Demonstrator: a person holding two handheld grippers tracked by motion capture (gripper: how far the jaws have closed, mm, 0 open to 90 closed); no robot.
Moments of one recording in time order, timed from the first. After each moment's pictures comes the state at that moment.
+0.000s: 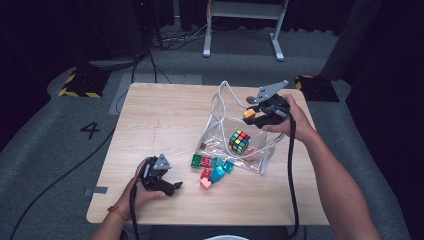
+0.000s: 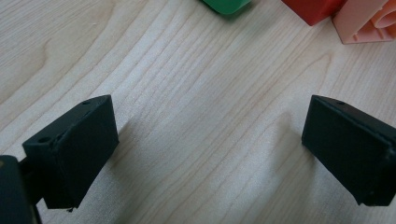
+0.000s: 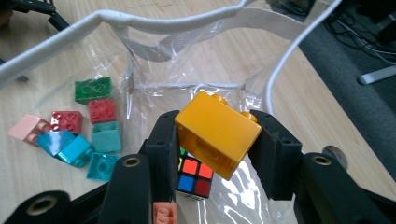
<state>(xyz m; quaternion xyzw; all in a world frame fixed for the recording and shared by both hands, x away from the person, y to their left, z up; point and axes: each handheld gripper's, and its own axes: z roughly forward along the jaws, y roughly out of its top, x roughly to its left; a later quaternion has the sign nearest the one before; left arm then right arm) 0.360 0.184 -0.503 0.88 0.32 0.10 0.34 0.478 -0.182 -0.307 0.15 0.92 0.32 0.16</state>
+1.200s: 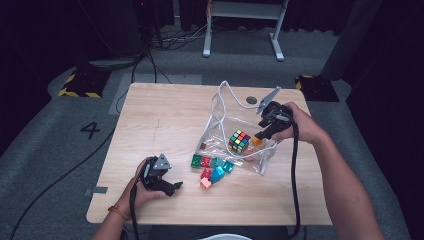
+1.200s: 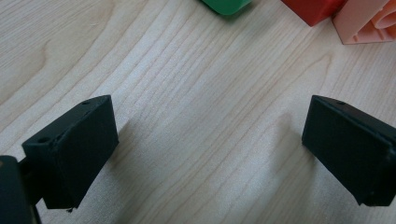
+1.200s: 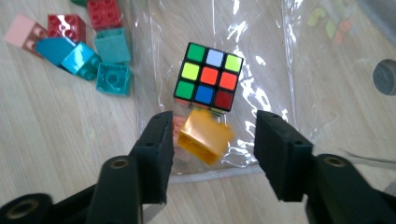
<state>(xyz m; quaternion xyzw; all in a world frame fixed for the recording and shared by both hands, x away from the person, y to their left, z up) 0.361 0.184 -0.503 0.88 0.32 0.10 0.34 0.488 -0.199 -0.335 0.15 0.96 0.20 0.09</state>
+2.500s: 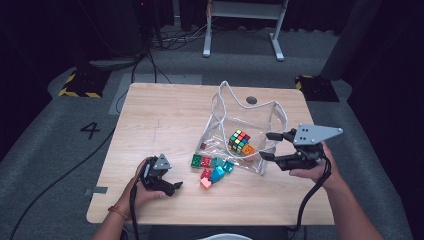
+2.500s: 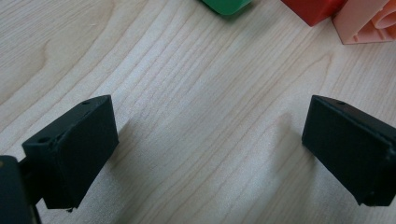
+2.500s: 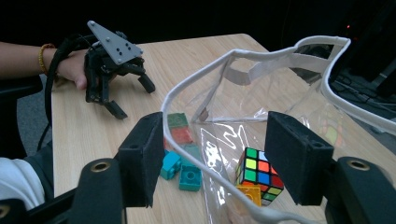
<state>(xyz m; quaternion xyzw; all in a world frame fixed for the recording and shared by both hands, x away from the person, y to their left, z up) 0.361 0.184 -0.503 0.88 0.32 0.10 0.34 0.351 -0.237 -0.313 0.14 0.85 0.48 0.17</state>
